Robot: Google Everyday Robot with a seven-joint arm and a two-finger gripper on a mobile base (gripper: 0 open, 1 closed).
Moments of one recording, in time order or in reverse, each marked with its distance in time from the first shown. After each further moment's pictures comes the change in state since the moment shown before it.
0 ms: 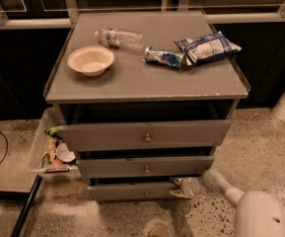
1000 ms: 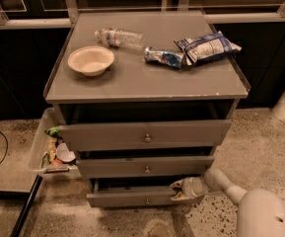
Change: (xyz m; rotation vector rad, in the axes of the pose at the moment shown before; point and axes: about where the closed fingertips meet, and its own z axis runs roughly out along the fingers) arm -0.012 0.008 -0.014 -0.054 -0.034 0.026
